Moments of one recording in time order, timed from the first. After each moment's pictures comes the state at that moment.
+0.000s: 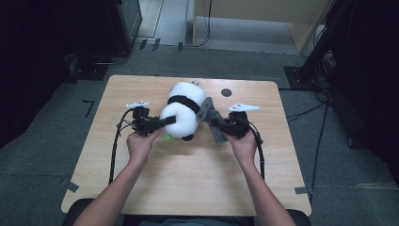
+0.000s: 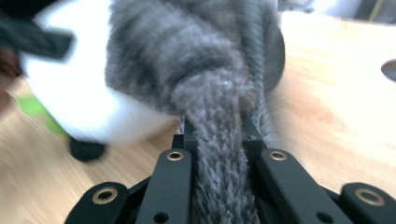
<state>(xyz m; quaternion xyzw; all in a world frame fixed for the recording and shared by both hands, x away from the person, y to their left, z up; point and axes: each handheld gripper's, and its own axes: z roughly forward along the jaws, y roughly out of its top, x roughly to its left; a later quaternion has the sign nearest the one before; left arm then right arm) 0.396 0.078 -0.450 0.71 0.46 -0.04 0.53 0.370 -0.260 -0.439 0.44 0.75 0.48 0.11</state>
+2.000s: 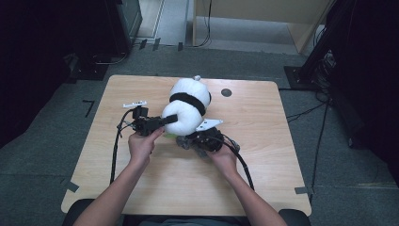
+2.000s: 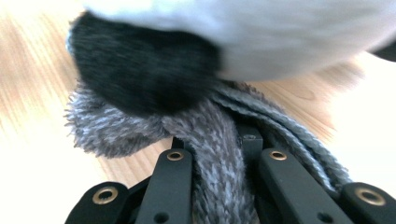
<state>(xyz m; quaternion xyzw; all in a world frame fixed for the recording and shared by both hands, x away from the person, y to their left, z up) 0.391 0.080 -0.443 0.68 0.46 -0.08 0.57 0.354 -0.182 -0.483 0.33 0.85 0.38 0.13</state>
